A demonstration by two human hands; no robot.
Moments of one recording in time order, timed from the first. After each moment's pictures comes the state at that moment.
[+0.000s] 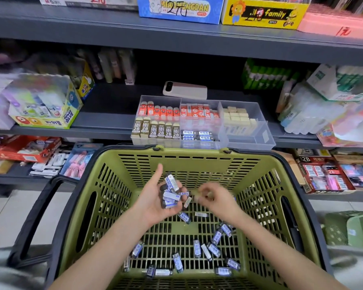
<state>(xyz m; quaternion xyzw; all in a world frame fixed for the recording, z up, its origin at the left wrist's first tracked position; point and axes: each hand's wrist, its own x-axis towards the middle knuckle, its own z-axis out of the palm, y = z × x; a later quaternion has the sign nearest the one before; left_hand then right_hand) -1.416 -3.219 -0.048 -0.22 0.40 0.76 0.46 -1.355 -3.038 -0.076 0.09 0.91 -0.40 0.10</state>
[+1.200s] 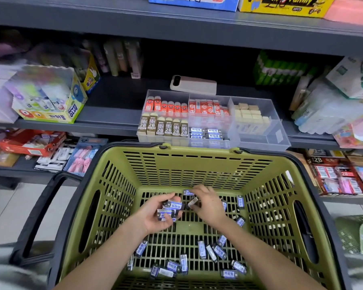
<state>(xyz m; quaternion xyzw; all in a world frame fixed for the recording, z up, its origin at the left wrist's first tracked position) -1.418 -3.241 -0.119 -0.31 0.39 0.69 0.53 -1.375 -3.059 -0.163 0.03 0.97 -0.23 0.09</state>
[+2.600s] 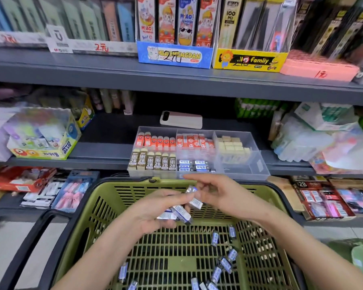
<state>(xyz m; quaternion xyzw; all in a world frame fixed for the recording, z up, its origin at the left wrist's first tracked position) -1.445 -3.207 0.022 0.04 0.61 0.62 0.49 -1.390 -3.032 0.061 -0.05 0.86 -0.49 0.13</state>
